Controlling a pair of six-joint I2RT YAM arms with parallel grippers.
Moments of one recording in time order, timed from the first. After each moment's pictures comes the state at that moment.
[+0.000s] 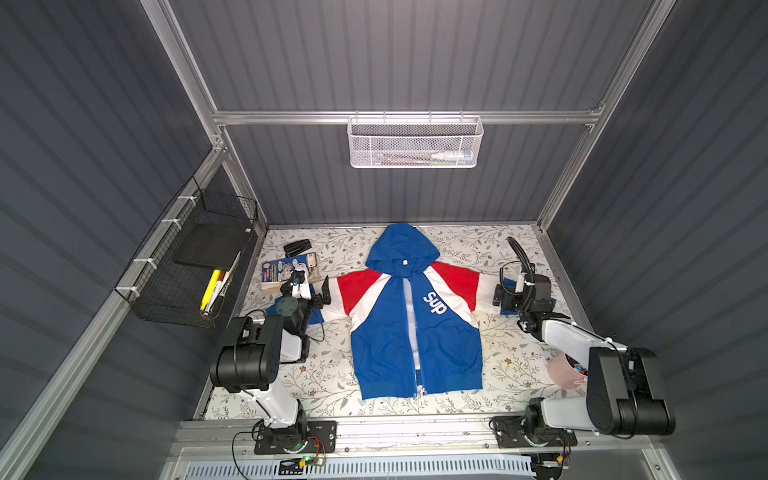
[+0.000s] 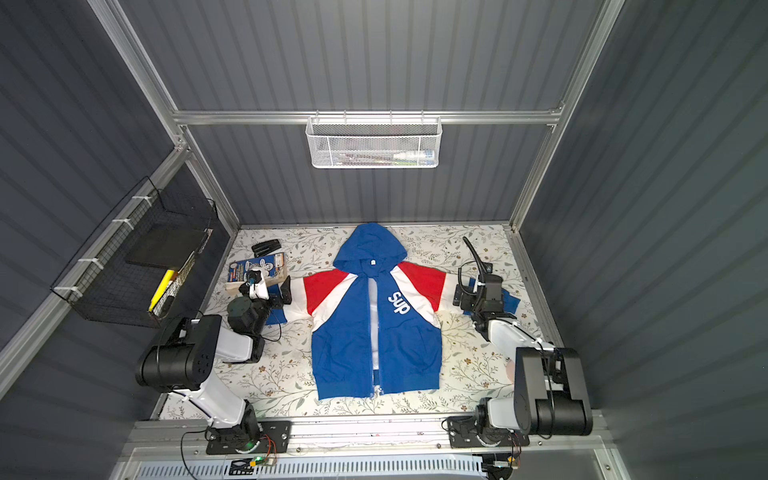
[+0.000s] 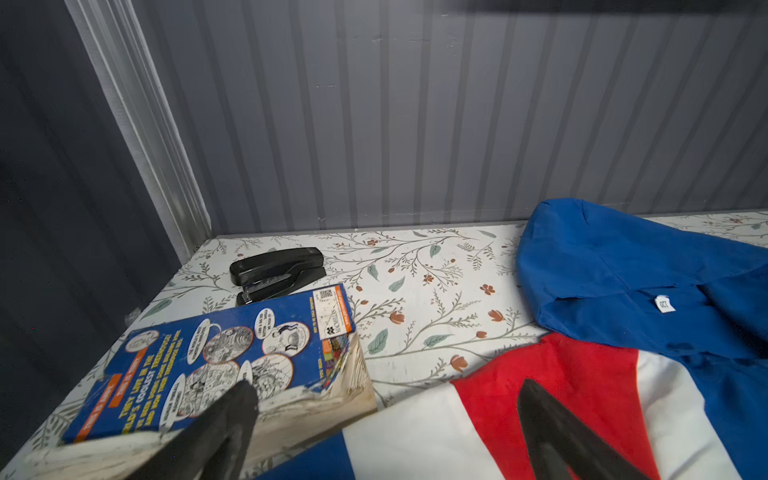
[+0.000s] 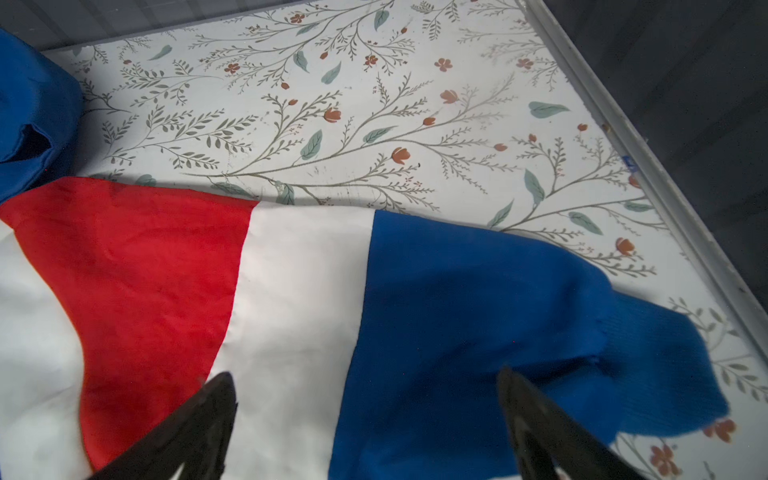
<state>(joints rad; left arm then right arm) 0.00 1.69 0.39 1.26 0.12 0.03 -0.02 1.39 0.58 0.16 0.07 0.12</state>
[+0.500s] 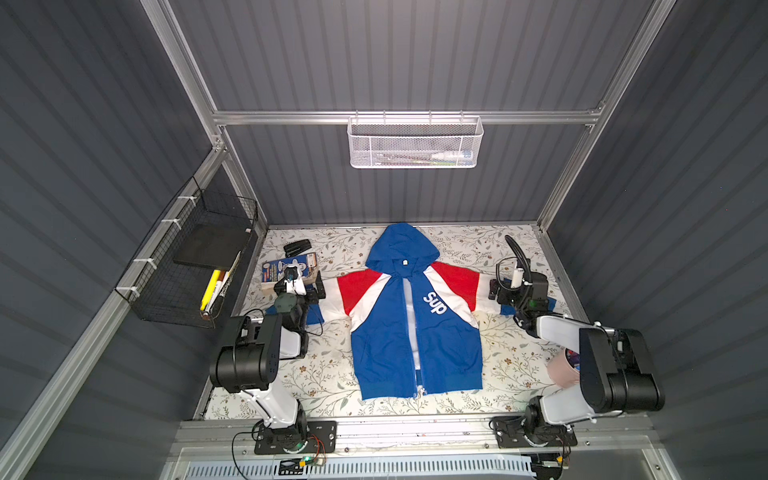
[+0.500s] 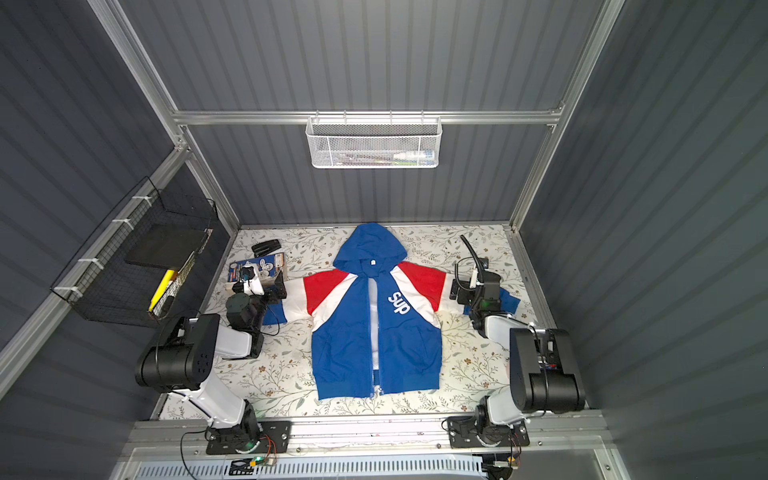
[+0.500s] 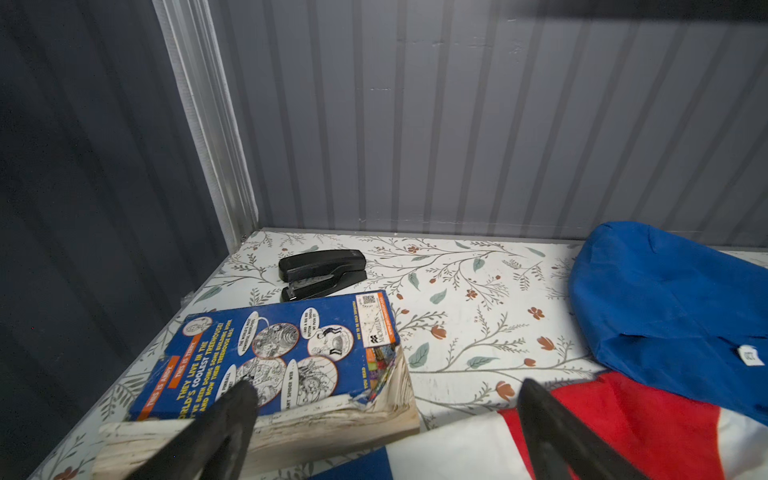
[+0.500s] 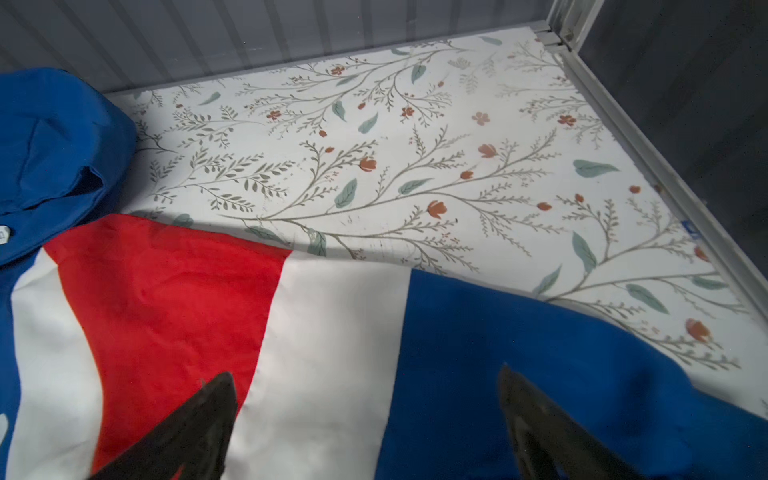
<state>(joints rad) 0.00 1.69 0.40 1.23 -0.01 0.00 -0.02 1.52 0.58 0.41 -0.02 0.09</state>
